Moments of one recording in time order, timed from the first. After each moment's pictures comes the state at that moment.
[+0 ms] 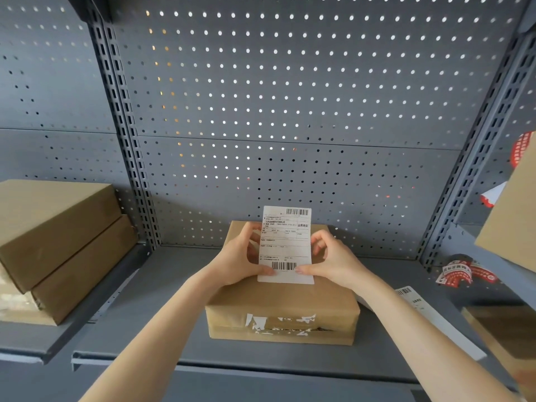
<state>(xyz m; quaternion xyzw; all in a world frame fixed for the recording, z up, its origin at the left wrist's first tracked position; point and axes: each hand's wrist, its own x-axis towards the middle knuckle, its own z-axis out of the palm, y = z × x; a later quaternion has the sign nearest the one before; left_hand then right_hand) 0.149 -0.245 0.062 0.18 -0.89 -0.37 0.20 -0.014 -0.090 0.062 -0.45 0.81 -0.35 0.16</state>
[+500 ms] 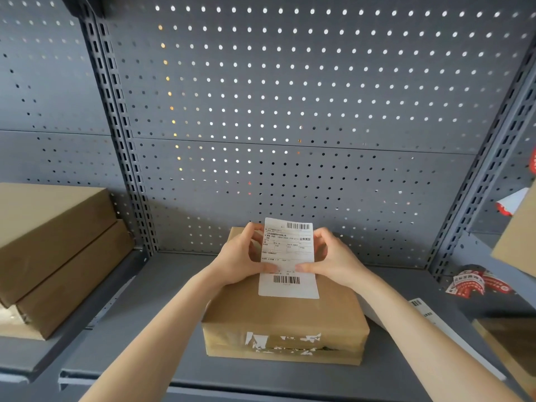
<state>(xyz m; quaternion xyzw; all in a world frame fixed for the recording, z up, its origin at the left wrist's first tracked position) 0.128 -0.269 0.057 0.21 -0.89 -0.36 0.20 -0.035 -0.116 0.059 -0.46 0.79 -0.38 0.16</state>
